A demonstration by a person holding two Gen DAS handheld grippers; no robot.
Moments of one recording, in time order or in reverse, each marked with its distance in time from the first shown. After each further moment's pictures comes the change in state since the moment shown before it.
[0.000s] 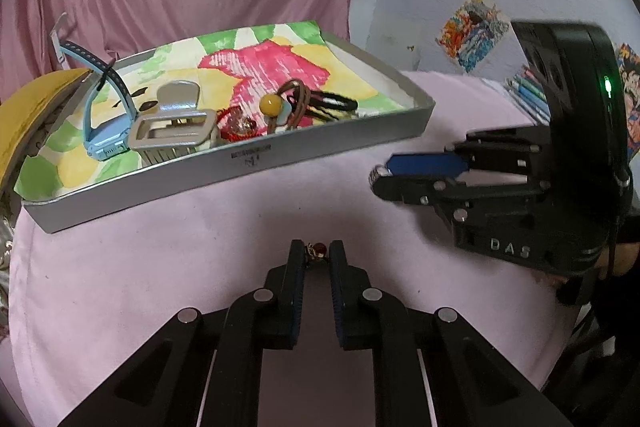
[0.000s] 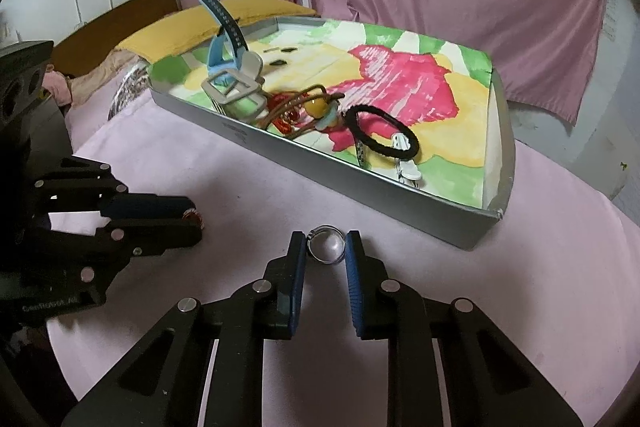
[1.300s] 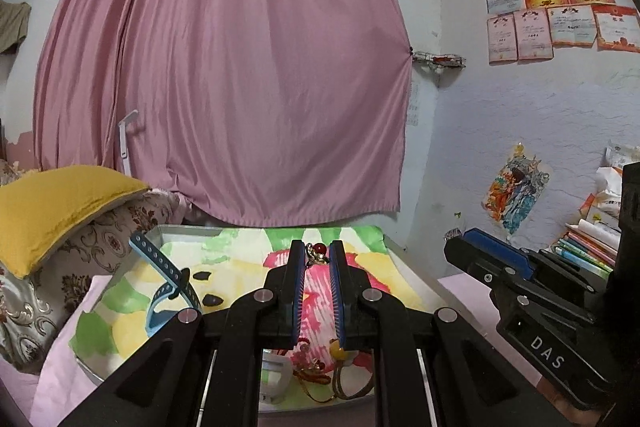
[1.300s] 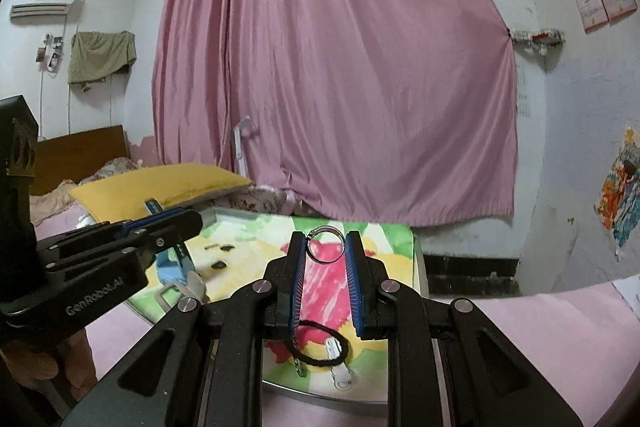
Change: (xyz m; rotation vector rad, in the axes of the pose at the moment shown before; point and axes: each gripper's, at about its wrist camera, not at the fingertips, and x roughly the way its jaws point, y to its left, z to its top) left arm -0.035 0.028 0.073 -0.110 -0.594 0.170; right arm -0.039 -0.008 0.050 0.122 -0.555 -0.236
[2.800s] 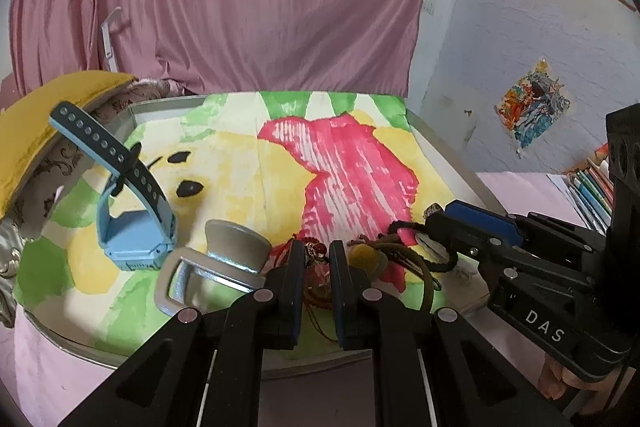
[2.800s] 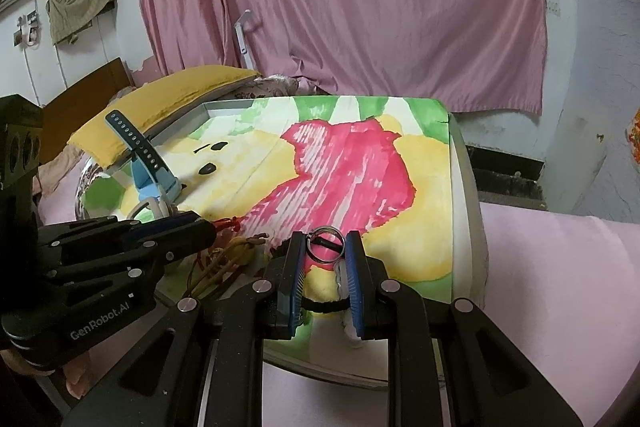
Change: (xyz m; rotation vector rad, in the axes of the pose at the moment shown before) left arm 0.066 0.009 -0.035 -0.031 0.465 -0.008; right arm 0.070 -0.009 -0.023 0.063 0.417 0.086
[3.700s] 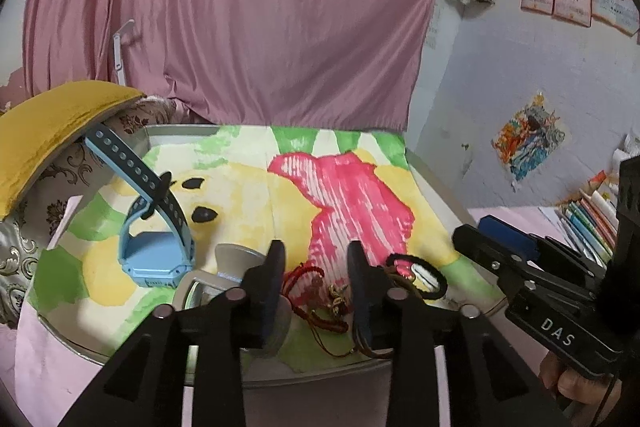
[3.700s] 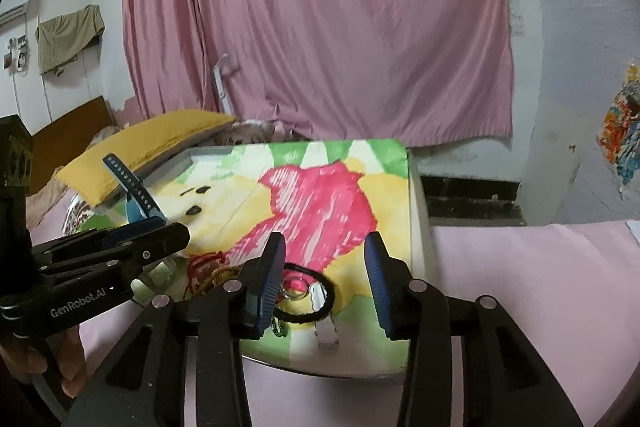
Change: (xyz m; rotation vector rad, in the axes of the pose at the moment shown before) left arm -0.022 0.010 0.004 -0.048 -0.127 -0.011; right arm -0.037 -0.009 -0.005 0.053 -0.194 -0.094
